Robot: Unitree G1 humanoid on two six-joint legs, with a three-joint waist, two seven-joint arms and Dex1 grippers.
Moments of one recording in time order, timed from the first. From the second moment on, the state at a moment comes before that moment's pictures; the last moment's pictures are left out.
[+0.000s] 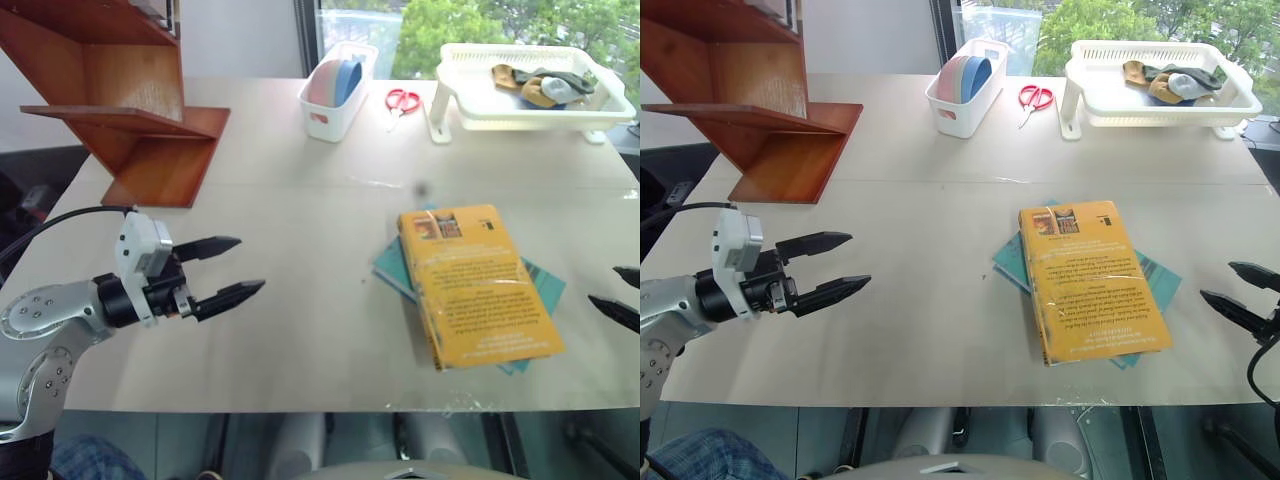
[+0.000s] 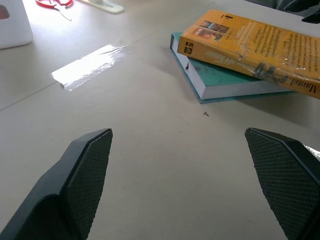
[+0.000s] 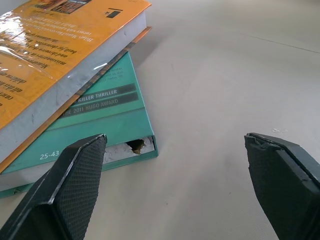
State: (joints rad) left arm 0.07 0.88 0.44 -0.42 -0.73 0.56 -1.03; right arm 0.01 -0.89 -0.56 0.48 0.53 0.06 1.37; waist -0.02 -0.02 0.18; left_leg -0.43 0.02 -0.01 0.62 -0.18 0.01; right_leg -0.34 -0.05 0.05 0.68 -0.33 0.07
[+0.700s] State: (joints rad) left arm 0.07 0.90 0.44 -0.39 -0.73 0.55 -1.05; right arm -0.02 -0.89 -0.56 0.48 0.52 0.06 1.37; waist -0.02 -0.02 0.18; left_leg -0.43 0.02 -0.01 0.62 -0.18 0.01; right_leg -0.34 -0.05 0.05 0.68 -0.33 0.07
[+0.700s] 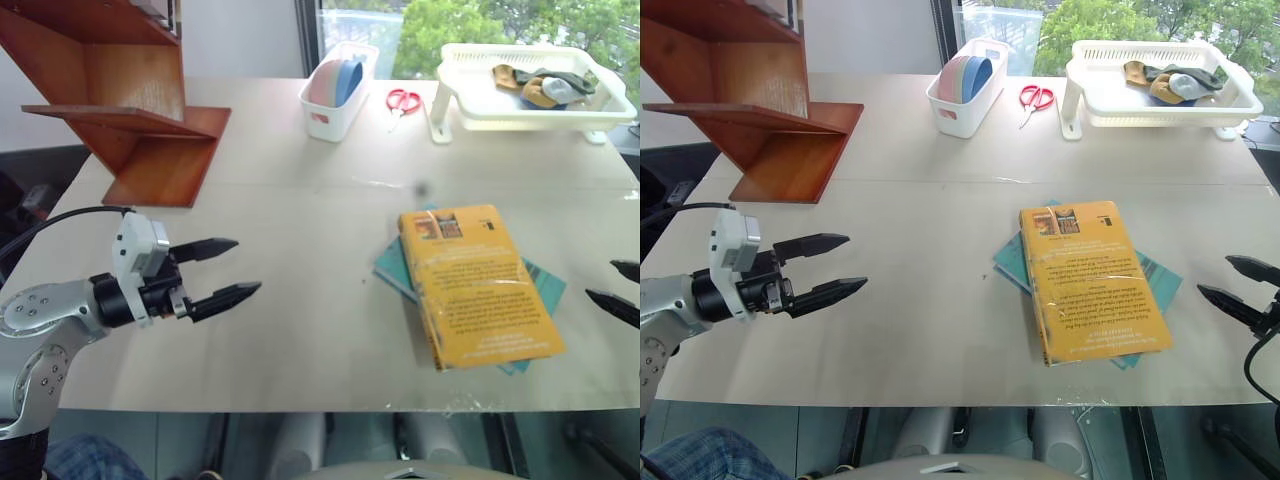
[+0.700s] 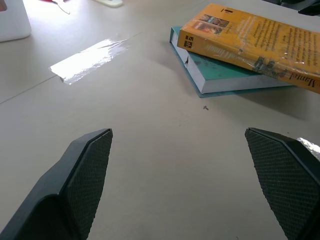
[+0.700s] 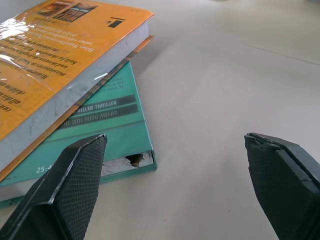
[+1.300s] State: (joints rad) left arm 0.06 0.90 0.44 -0.38 -0.72 0.53 -1.05; right arm -0.01 -0.88 -0.49 0.41 0.51 0.05 1.39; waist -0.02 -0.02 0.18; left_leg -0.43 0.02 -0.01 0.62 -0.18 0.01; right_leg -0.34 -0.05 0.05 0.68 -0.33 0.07
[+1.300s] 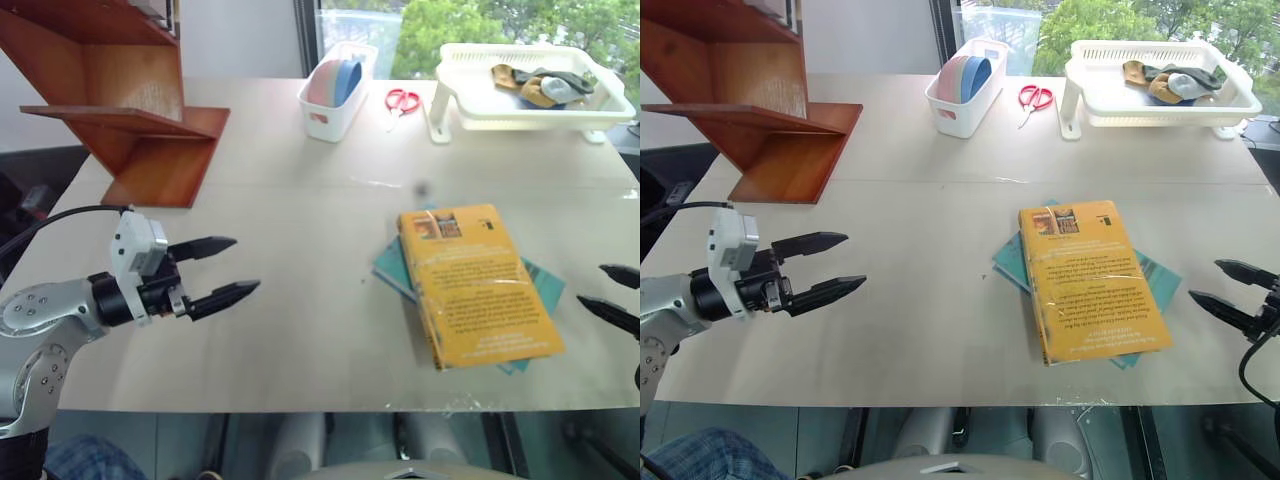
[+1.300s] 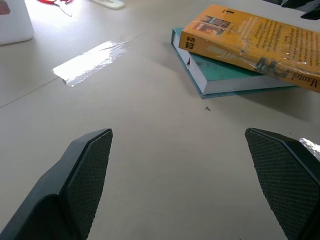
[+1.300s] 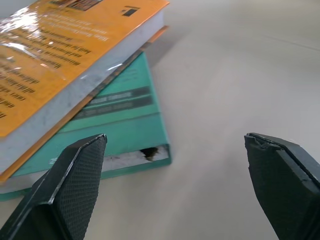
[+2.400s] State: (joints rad) left arm 0.04 0.85 0.33 -0.38 -0.71 0.52 -1.03; right arm -0.42 -0.66 -0.09 0.40 0.41 -0.13 1.43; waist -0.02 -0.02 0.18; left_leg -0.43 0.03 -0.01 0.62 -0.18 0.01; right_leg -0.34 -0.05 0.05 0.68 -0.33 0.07
